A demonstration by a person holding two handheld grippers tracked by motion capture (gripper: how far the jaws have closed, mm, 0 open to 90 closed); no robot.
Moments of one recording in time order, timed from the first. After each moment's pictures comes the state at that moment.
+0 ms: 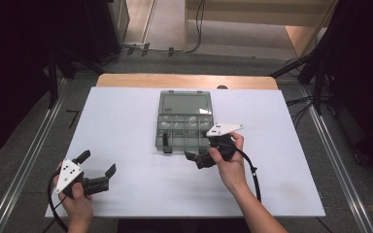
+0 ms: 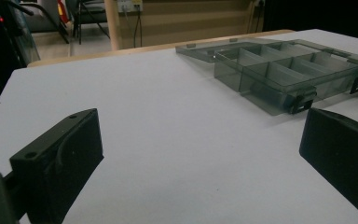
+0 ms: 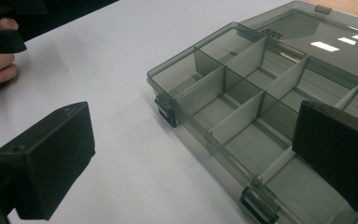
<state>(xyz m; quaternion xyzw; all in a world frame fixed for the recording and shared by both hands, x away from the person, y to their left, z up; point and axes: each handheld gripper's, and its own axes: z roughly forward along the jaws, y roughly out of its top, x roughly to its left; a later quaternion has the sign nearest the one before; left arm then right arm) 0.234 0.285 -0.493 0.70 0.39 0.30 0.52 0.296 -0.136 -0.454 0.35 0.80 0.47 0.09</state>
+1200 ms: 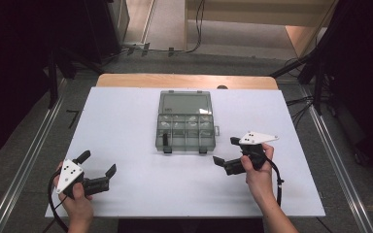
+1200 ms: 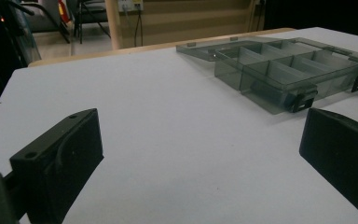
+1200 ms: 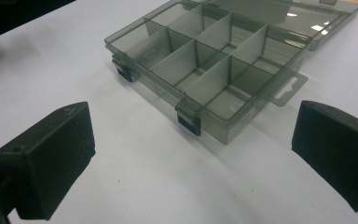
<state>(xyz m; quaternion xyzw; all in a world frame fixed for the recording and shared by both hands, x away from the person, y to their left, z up) 0.234 0.284 -0.493 0.70 0.39 0.31 0.51 0.269 -0.212 -0.468 0.39 0.78 0.47 0.11</state>
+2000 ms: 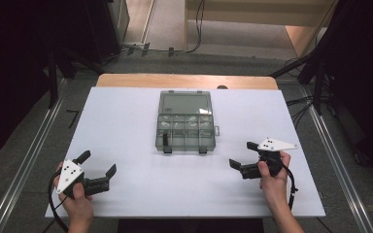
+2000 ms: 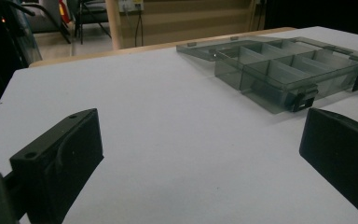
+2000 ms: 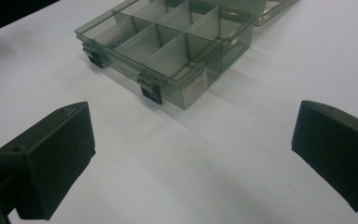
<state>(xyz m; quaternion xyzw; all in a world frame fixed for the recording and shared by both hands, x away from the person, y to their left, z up) 0.233 0.283 -0.493 0.70 0.39 0.31 0.51 0.252 -0.256 -0.484 0.43 0.76 0.48 0.13</state>
